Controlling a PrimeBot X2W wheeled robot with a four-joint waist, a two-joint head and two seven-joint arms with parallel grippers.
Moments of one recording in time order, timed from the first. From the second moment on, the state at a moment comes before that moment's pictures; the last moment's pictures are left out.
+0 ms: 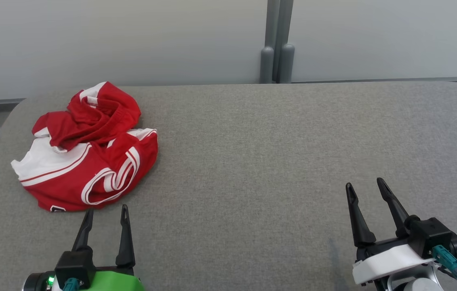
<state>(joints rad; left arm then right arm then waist) 0.06 0.05 -0.07 0.15 -0.11 0.00 -0.26 0.04 -0.05 0.05 0.07 0.12 0.13 -0.26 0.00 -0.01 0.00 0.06</state>
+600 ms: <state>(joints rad) 0.05 0.05 -0.06 0.13 -0.14 0.02 -0.26 0.01 -0.05 0.06 0.06 0.11 0.13 -0.26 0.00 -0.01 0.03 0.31</state>
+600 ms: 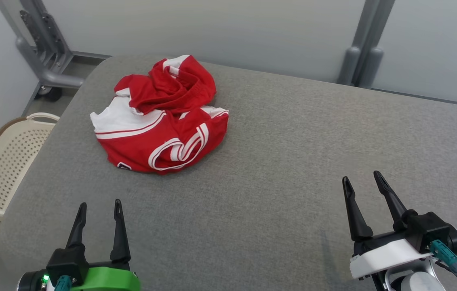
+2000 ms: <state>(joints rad) -0.54 0.22 -0.23 0.50 -0.17 -0.12 0.08 -0.06 -0.05 0.08 0.09 0.10 0.13 -0.26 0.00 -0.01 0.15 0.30</state>
